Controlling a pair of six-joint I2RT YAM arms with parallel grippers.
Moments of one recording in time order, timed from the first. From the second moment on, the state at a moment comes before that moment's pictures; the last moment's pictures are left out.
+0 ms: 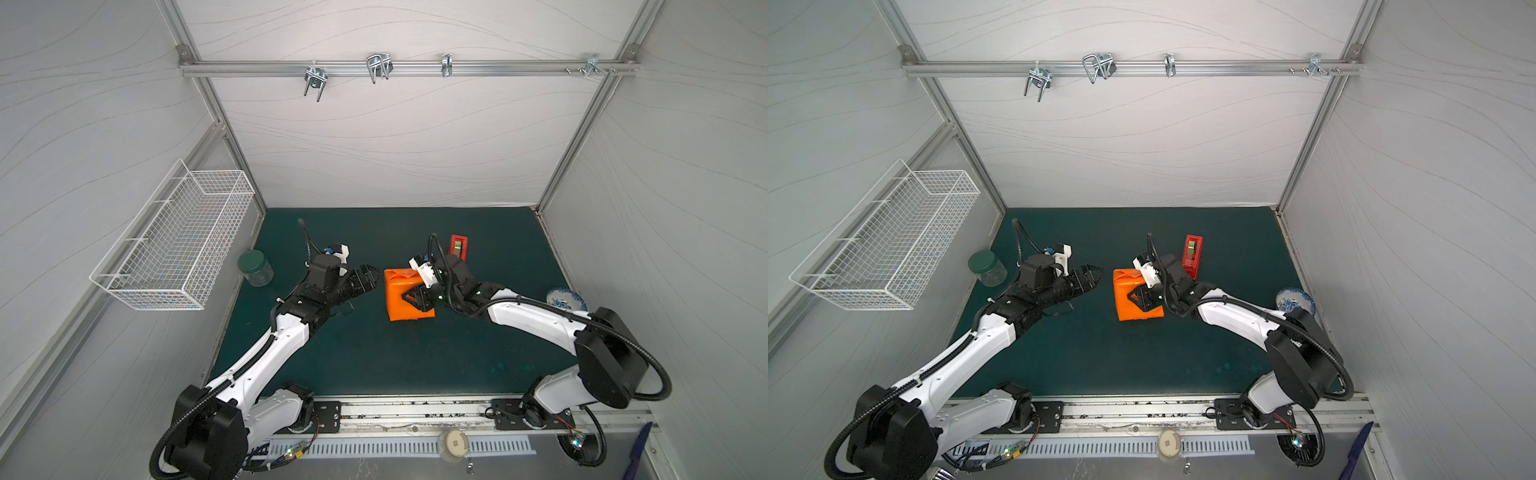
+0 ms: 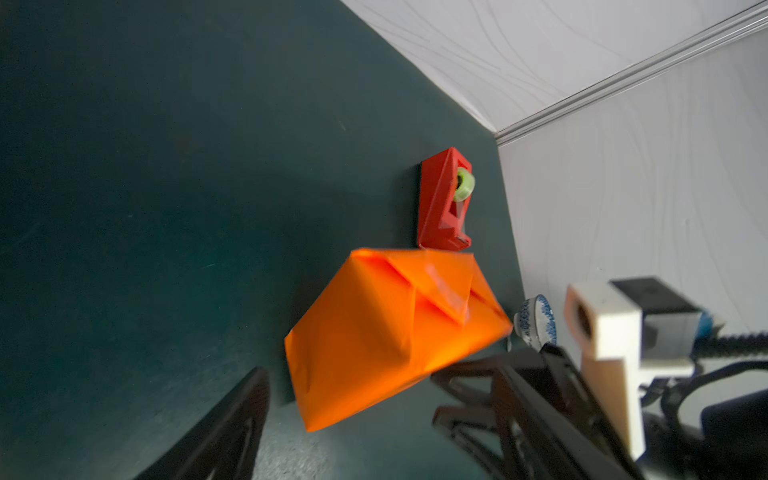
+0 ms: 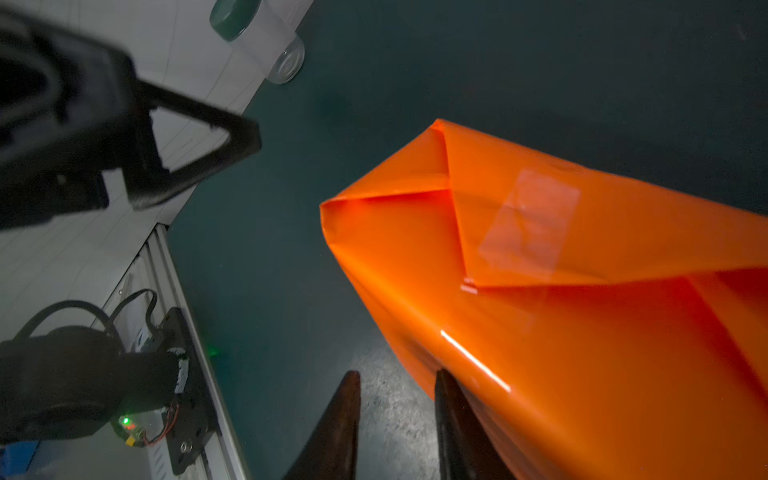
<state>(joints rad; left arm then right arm) -0.35 1.09 0.70 -0.20 0.26 -0.76 0.75 1.52 0.93 -0.08 -0.36 0.34</state>
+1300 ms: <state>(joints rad) -0.04 1.42 0.41 0.46 -0.24 -0.08 0.12 1.42 0.43 0.45 0.15 0.09</state>
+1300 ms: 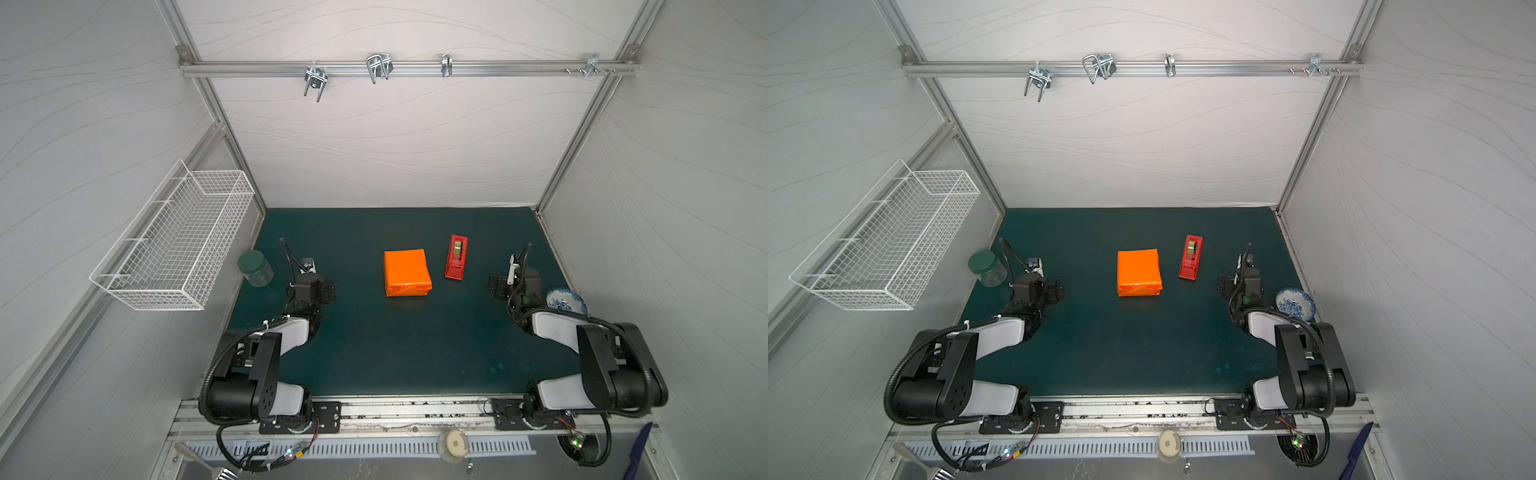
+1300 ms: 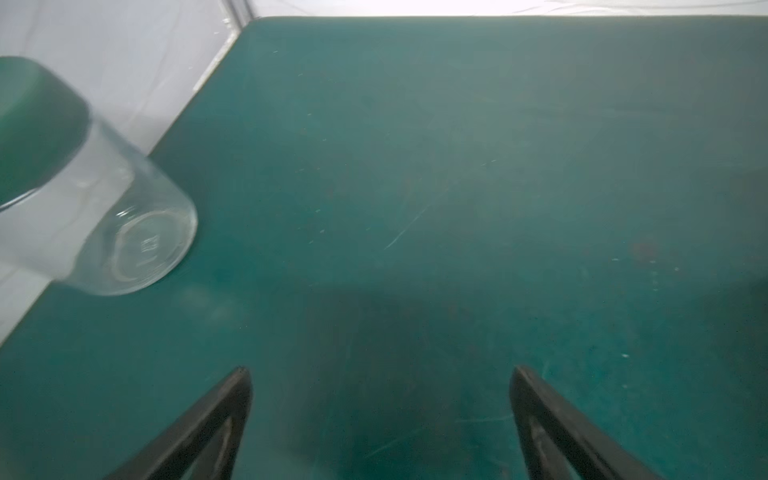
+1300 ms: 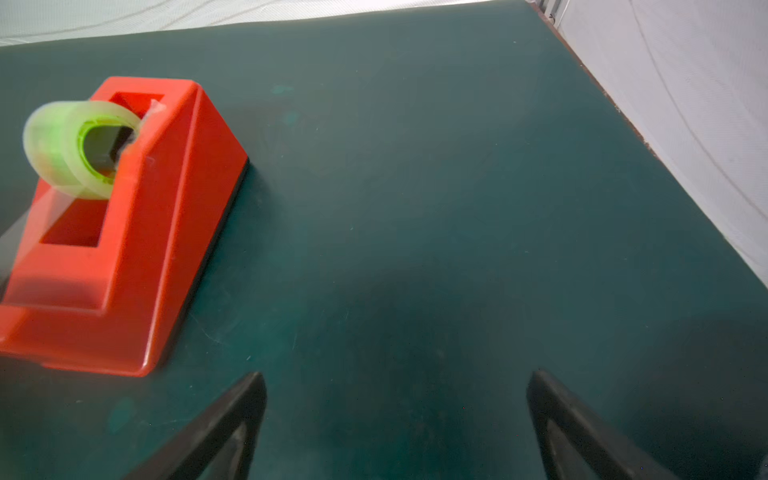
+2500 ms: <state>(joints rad) 0.00 1.55 0.41 0.68 -0.14 -0.08 0.11 1.56 0.42 0.70 0.12 0.05</state>
